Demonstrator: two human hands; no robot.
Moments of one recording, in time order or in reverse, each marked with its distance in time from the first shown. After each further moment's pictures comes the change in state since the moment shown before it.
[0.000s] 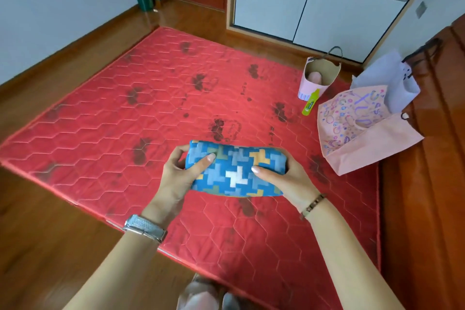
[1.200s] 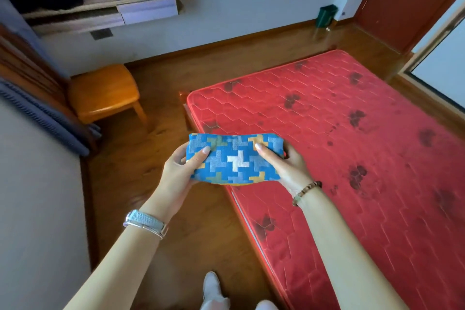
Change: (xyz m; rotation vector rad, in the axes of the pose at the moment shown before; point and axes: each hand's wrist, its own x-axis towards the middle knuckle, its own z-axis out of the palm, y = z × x) left_hand -0.137 0.079 -0.383 -0.190 0.527 0.073; right_hand 0.019 -0.034 0.438 -0.101 -0.553 0.022
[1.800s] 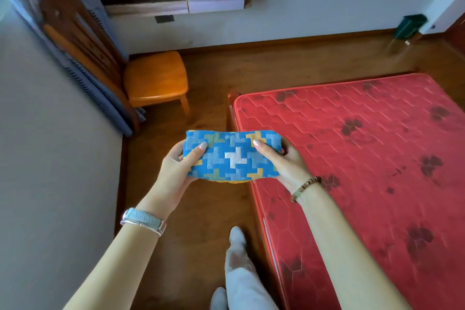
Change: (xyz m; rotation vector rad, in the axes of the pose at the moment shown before) left_hand 0.089 0.048 -0.116 -0.063 0.263 -0.012; right_hand 0.154 -0.023 0.137 -0.029 -0.283 0.118
